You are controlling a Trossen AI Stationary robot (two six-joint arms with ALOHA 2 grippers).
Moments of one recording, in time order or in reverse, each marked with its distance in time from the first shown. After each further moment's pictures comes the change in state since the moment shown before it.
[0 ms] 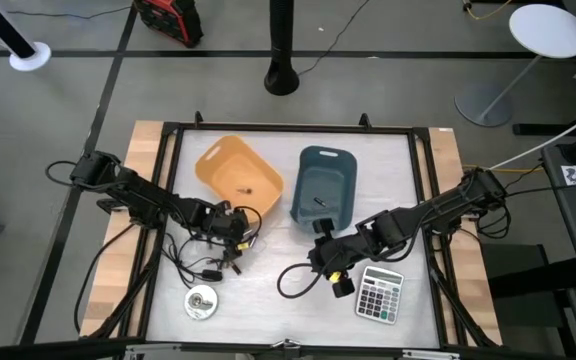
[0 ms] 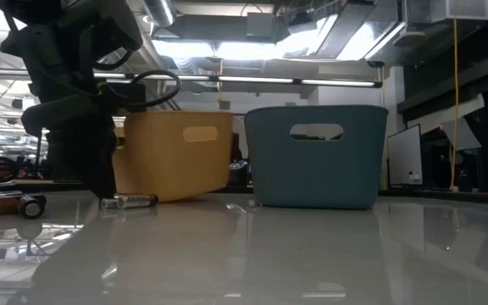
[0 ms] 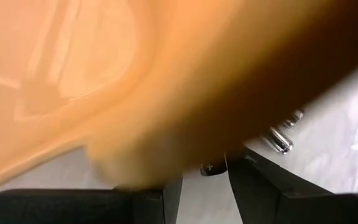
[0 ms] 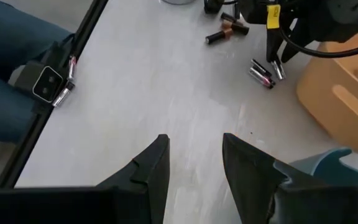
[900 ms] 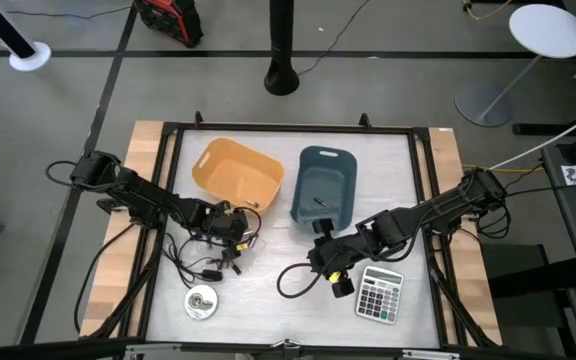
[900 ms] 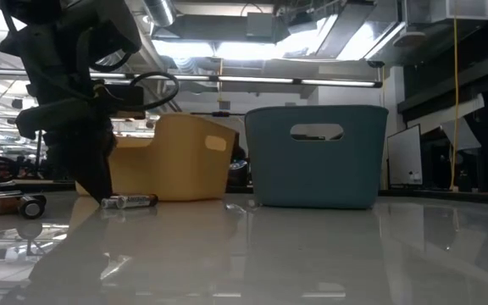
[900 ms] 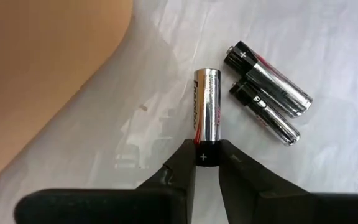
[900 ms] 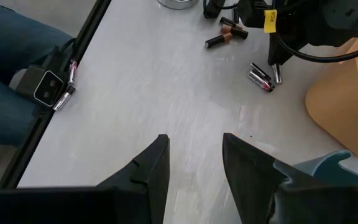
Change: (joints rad) left arm 0.000 0.000 0.000 -0.017 -0.001 0.020; right arm -0.002 0.000 0.000 0.011 0.000 0.000
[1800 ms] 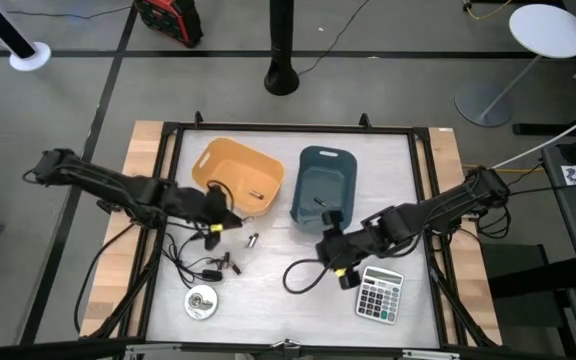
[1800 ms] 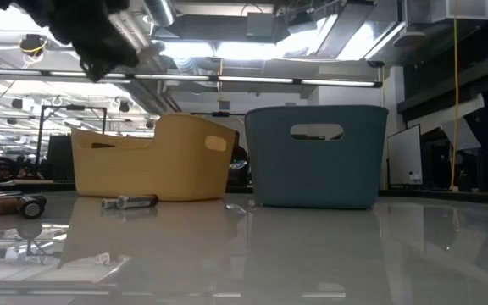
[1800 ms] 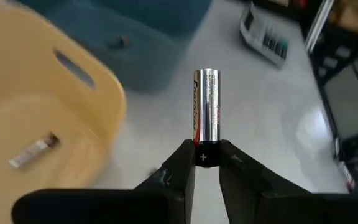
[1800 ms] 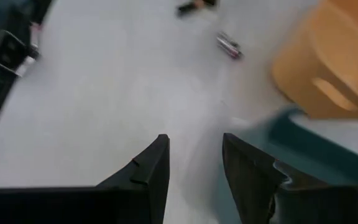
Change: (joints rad) left arm 0.019 -0.576 0.001 0.031 0.044 0.062; right arm 0.000 -0.046 0.025 -0.181 0.096 -0.004
